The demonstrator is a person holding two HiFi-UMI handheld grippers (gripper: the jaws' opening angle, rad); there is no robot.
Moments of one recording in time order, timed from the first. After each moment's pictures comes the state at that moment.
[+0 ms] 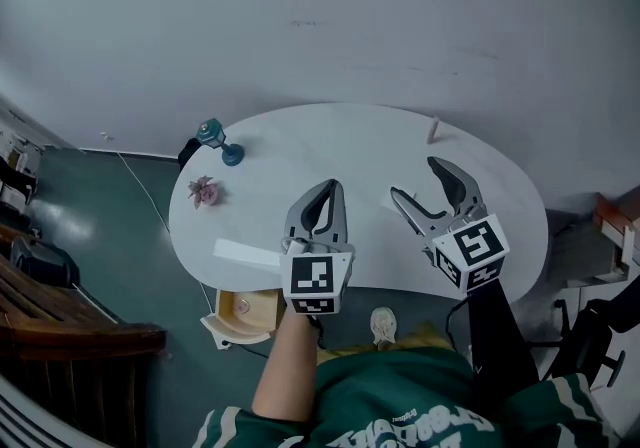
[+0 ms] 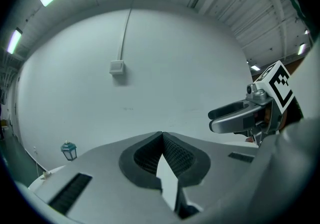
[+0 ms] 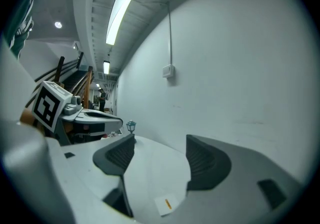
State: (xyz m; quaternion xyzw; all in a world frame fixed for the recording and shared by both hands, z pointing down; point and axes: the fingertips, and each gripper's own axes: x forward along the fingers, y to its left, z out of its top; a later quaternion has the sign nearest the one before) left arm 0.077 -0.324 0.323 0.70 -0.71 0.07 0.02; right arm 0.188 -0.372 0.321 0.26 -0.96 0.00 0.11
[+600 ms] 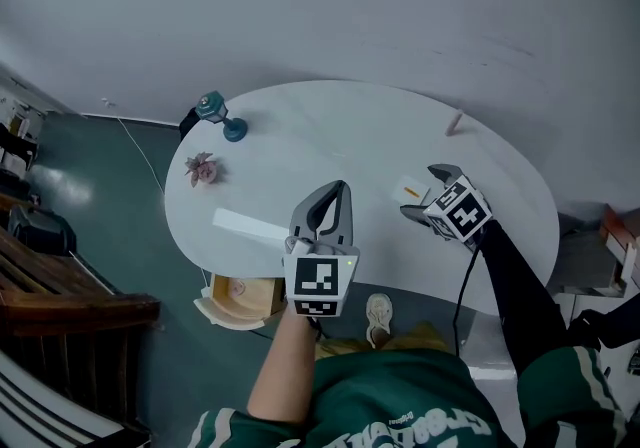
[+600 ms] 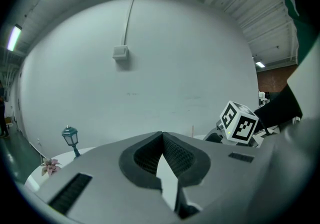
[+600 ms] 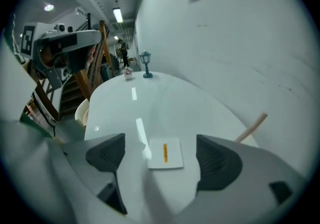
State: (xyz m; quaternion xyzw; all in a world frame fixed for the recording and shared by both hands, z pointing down) left arm 0.063 -0.330 0.373 0.69 -0.71 0.10 0.07; right arm 0.177 -0.407 0.530 0.09 -0.89 0.05 0.44
